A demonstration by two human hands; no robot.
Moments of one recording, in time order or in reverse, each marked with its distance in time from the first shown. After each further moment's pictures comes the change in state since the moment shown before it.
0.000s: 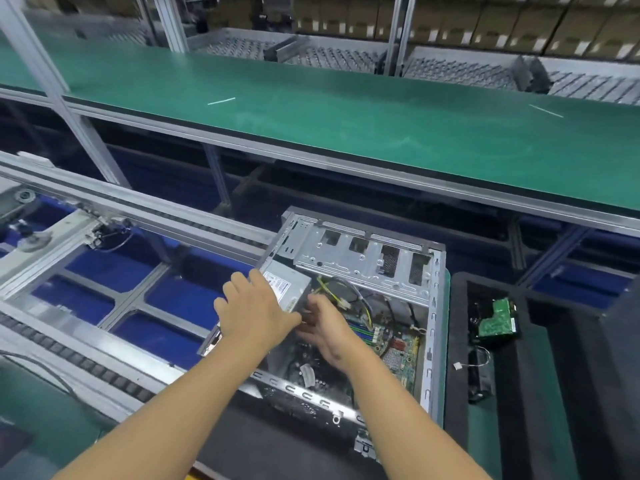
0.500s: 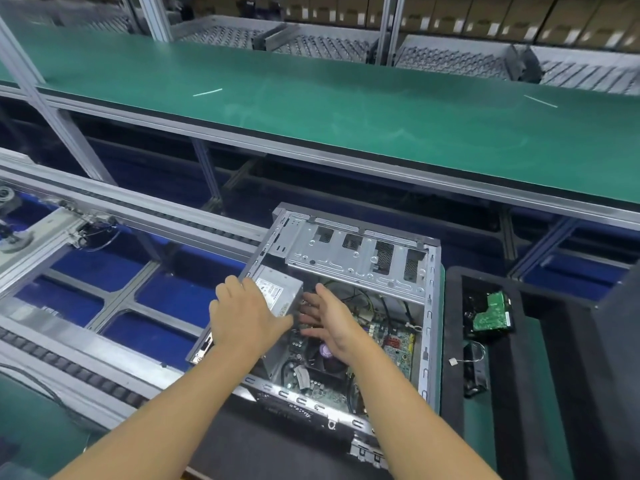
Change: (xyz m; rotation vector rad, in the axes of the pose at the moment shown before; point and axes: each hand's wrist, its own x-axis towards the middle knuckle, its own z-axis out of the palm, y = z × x) left_hand 0.011 -0.006 0.029 0.103 0.060 0.059; right_hand 0.013 -0.007 -0.018 -0.055 0.064 0.003
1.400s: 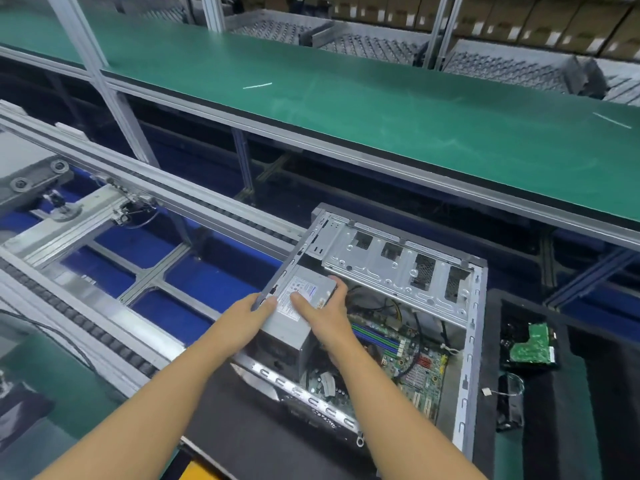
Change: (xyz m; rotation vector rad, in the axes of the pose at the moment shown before) left_hand 0.012 -0.083 0.014 -0.934 -0.522 -0.156; right_hand 0.026 0.009 0.054 -0.241 0.141 -0.239
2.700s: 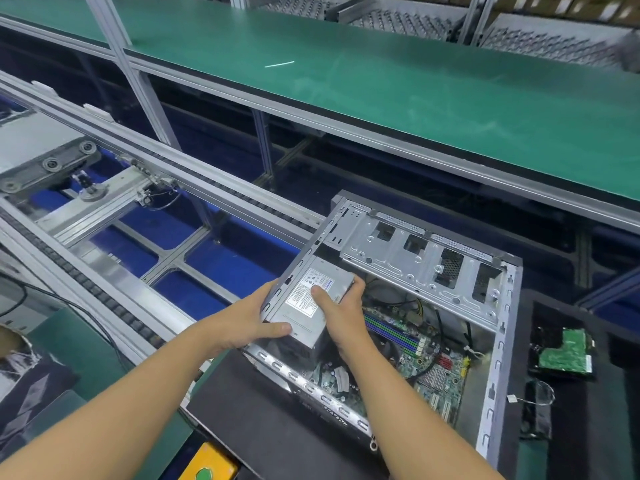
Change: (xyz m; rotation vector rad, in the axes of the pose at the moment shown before) left_hand -0.005 -0.011 -0.022 -0.097 -0.364 0.106; right_hand 0.012 0.018 0.007 0.095 0.006 -0.005
